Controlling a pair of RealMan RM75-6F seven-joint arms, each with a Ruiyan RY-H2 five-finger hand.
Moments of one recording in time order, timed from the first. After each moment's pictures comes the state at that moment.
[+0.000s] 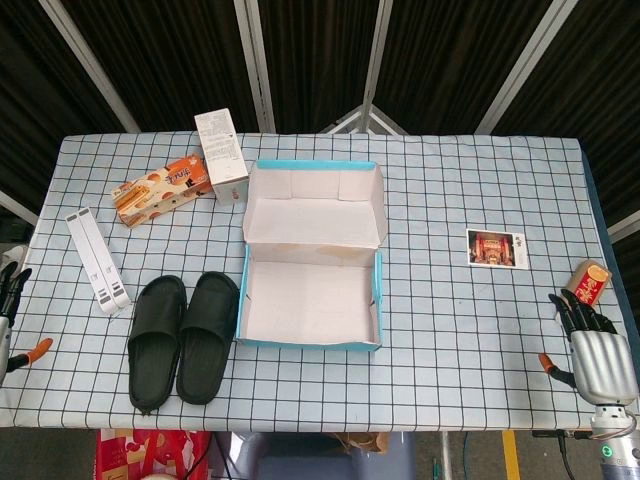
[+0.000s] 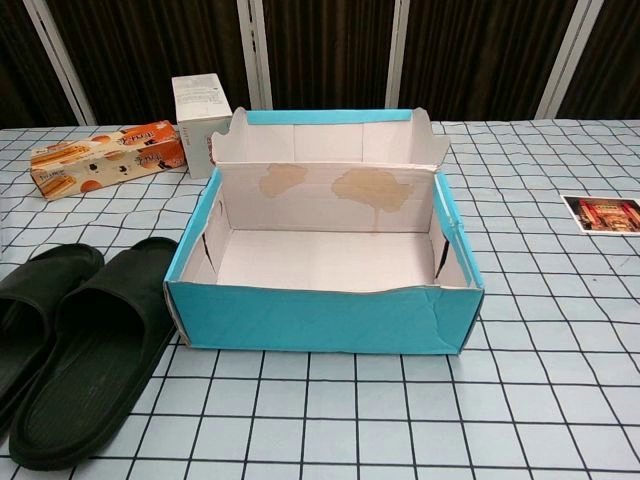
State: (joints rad) left arm -0.07 -1.15 -0.08 -1.56 1.48 1.56 0.12; right arm 0.07 -1.12 0.08 -1.67 -1.43 1.46 -0.19
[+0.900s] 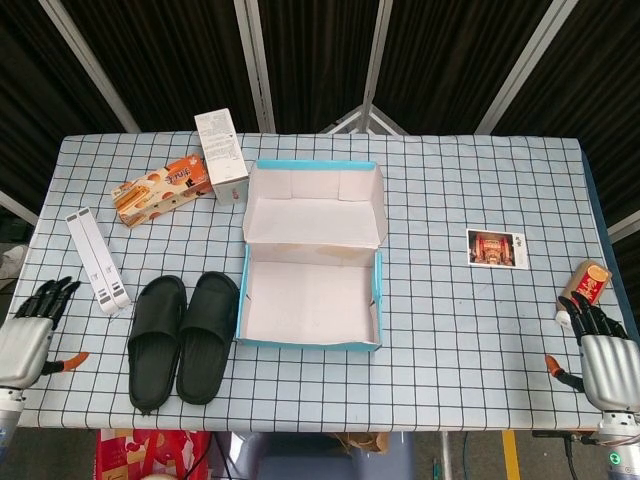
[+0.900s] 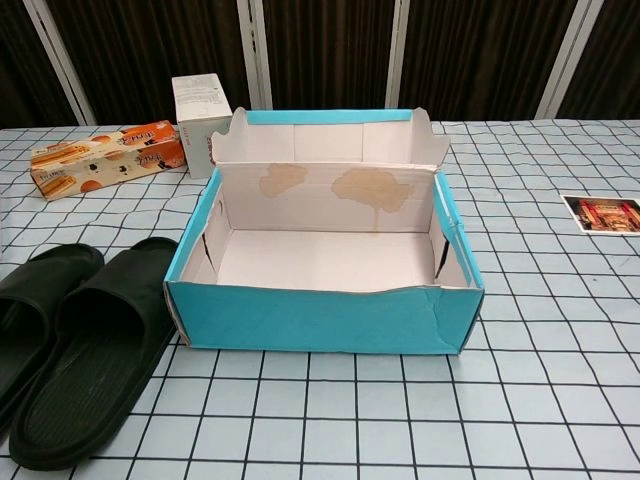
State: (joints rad) left arm -0.14 -1.12 -0.03 -1.64 1.48 1.33 0.01; right arm 0.05 -1.10 0.07 -1.69 -1.43 1.49 -0.16
